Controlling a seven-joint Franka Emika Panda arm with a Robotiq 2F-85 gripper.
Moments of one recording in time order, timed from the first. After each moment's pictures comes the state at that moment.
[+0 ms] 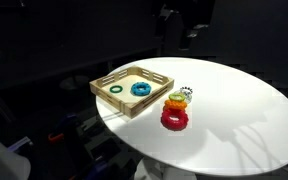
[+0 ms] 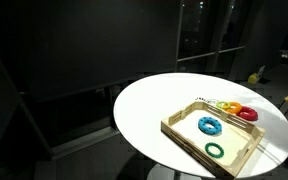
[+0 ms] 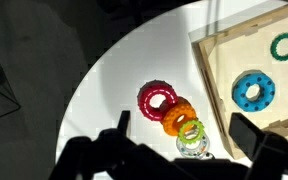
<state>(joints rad) -0.14 -0.27 -0.19 -2.35 -0.01 1.99 -0.03</state>
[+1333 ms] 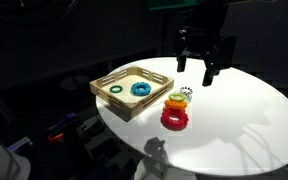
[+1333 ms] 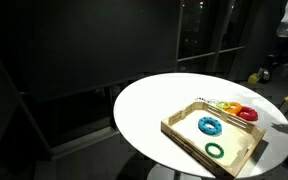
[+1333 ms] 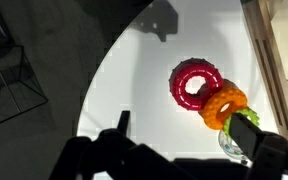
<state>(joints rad) -0.17 -0.04 -0.19 -2.34 -0.11 2.24 0.05</state>
